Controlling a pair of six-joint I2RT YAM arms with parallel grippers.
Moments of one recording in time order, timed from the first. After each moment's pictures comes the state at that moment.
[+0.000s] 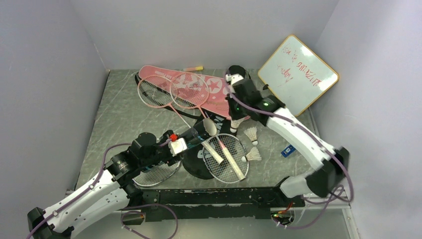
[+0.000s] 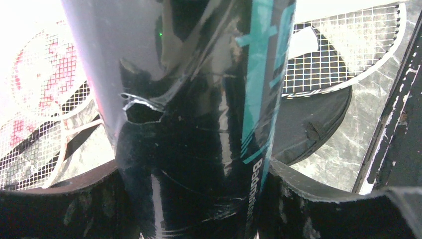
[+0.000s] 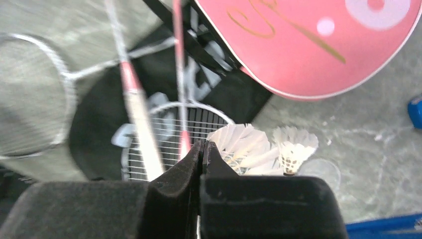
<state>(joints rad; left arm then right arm) -0.78 0.63 0.54 -0.34 0.17 0.40 0.65 1.47 1.36 -0.79 0.13 0.21</state>
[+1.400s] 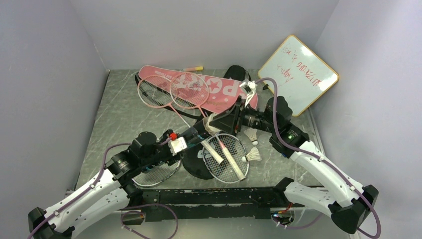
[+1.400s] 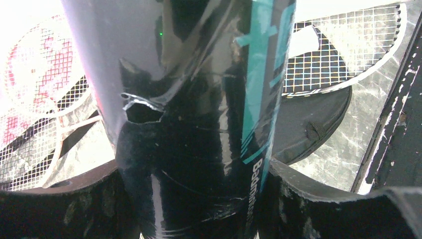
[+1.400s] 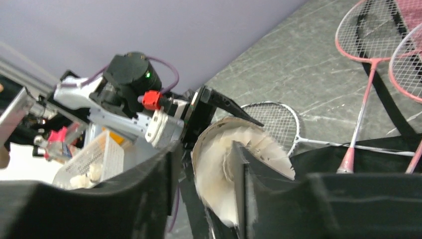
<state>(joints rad) -0.76 0.64 0.54 -0.34 0.18 0.39 0.67 0.96 0.97 -0.02 -0.56 0.57</state>
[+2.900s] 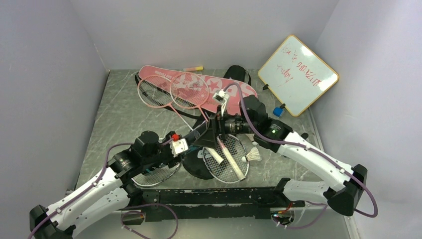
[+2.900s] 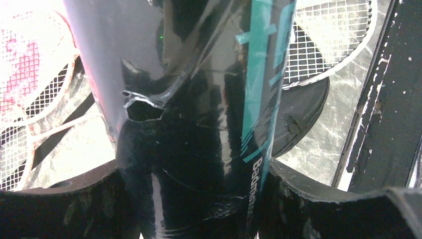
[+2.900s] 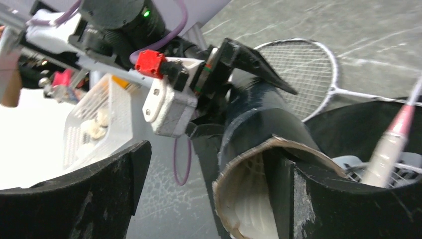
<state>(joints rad) -0.75 0.67 0.54 -0.37 0.27 0.40 0.85 1.15 1.08 -0.22 -0.61 0.50</state>
